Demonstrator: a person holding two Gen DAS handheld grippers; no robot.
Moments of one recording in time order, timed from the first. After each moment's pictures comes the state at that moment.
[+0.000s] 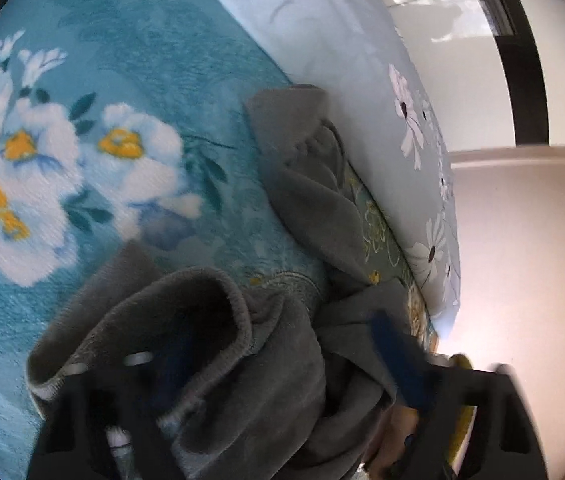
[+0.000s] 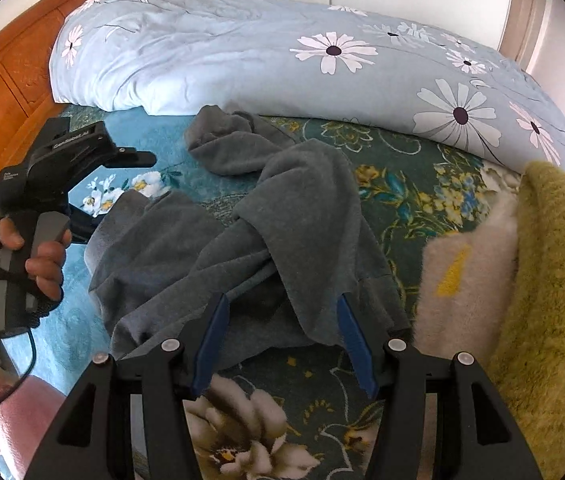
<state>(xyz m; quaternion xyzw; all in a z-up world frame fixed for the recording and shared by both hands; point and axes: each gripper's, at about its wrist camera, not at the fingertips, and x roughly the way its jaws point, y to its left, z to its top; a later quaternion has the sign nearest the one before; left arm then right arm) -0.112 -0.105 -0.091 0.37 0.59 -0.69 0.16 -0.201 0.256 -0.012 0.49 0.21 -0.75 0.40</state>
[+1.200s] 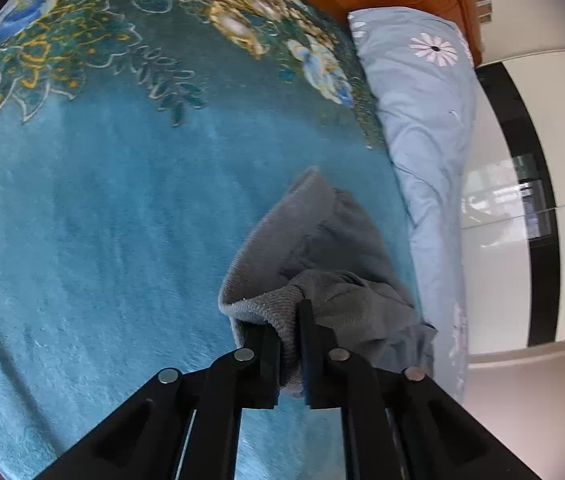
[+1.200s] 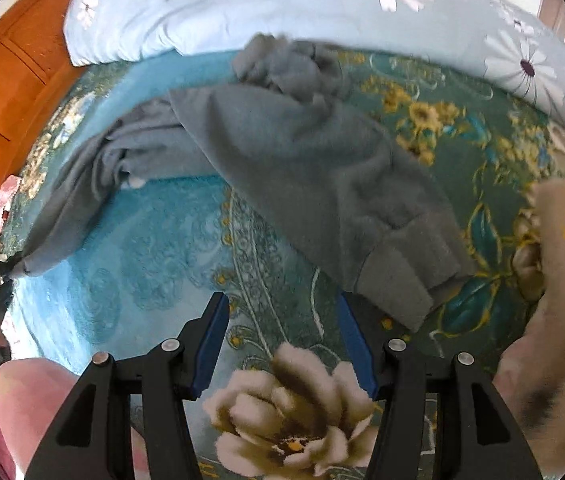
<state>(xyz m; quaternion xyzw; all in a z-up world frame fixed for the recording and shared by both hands) 0.270 -0.110 -0.095 0.11 0.63 -0.64 0.43 -0.160 0.224 -0.071 0.56 0.22 -0.67 0.43</state>
